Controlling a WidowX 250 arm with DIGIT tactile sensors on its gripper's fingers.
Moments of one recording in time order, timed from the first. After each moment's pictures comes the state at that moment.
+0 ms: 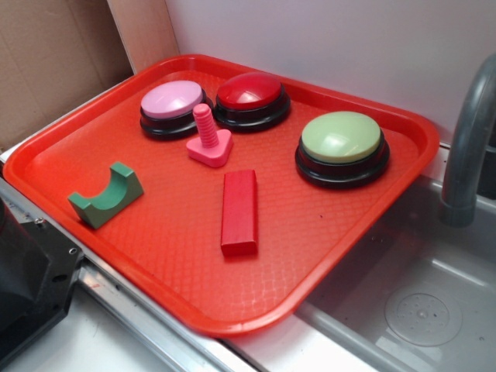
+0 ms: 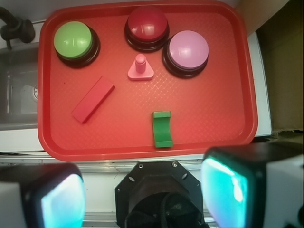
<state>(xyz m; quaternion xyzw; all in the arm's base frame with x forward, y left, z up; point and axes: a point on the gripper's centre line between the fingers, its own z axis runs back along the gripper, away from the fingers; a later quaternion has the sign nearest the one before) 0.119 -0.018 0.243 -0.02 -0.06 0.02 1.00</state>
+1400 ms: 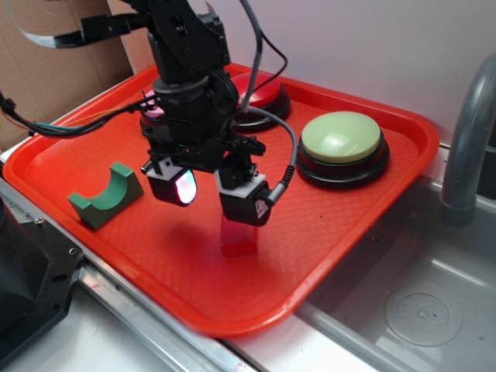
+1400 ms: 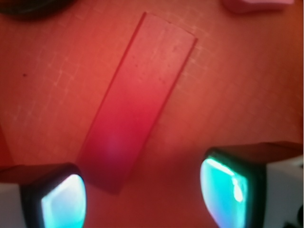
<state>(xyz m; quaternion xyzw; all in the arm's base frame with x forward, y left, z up) 0.180 -0.107 0.042 -0.07 0.03 0.13 0.99</state>
